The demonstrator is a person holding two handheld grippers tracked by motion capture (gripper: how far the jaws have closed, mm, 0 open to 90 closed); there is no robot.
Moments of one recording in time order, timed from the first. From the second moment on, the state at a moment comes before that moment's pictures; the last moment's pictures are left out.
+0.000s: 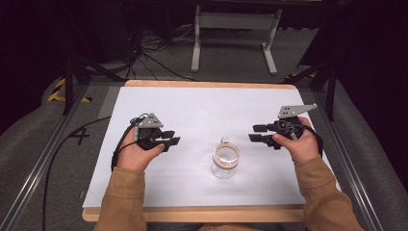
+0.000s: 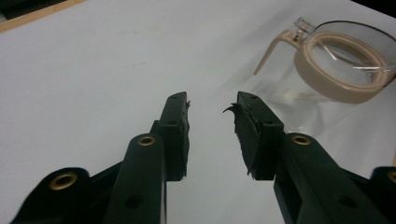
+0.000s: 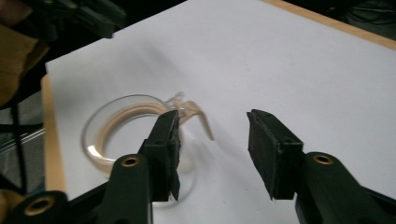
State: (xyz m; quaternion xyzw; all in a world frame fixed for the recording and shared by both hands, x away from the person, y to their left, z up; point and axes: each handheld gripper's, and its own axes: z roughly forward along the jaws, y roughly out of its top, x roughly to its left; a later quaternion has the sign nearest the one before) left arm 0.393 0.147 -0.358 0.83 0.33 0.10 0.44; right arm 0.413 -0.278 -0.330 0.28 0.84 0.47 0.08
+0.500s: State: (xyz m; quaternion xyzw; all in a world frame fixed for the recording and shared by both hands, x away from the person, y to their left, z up) left arm 0.414 0.156 -0.385 0.83 0.36 0.10 0.41; right arm 0.450 -0.319 -0.372 0.32 0.84 0.41 0.12
